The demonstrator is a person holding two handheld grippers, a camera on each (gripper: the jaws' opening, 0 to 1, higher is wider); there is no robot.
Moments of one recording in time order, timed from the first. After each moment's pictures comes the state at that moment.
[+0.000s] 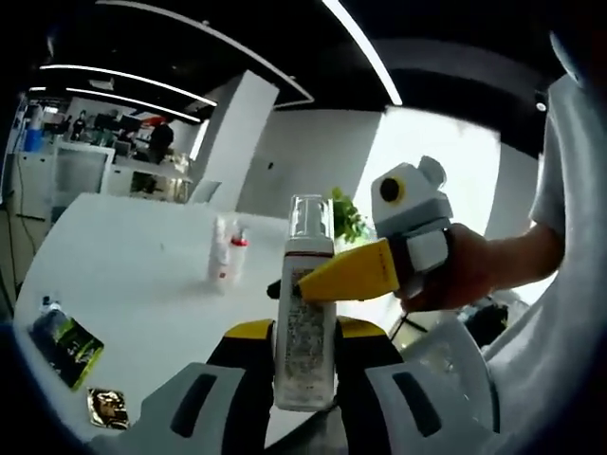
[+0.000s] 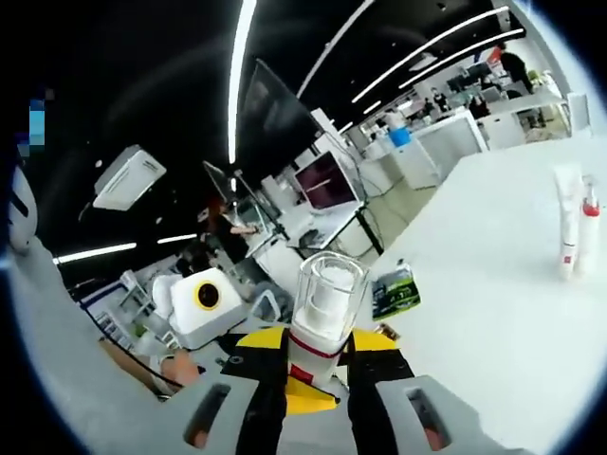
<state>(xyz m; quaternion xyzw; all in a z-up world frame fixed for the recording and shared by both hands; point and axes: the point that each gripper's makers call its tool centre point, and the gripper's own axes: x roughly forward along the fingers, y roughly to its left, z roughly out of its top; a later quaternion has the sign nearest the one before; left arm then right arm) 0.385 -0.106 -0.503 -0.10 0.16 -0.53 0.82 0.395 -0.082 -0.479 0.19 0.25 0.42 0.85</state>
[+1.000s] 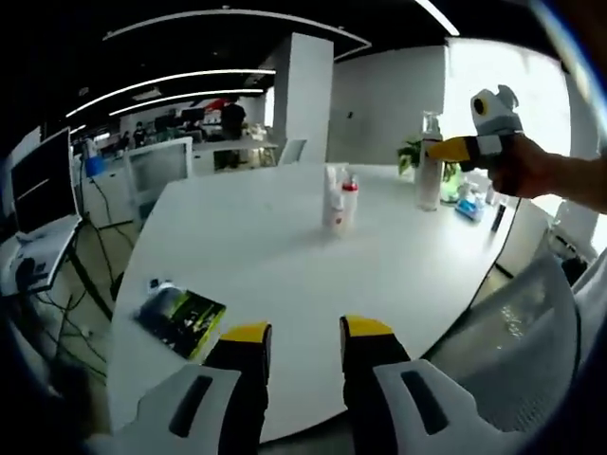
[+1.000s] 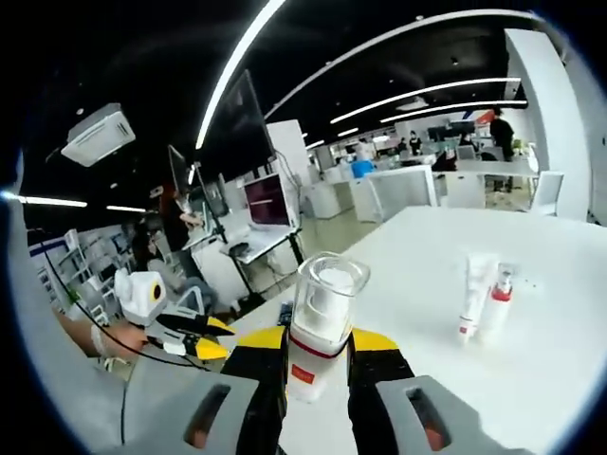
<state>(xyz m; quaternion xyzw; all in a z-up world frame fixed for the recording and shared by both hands) 0.435 -0.012 -0.566 0.05 0.25 -0.35 0.90 0.449 -0.195 -0.465 0.07 0.21 0.31 0.93</state>
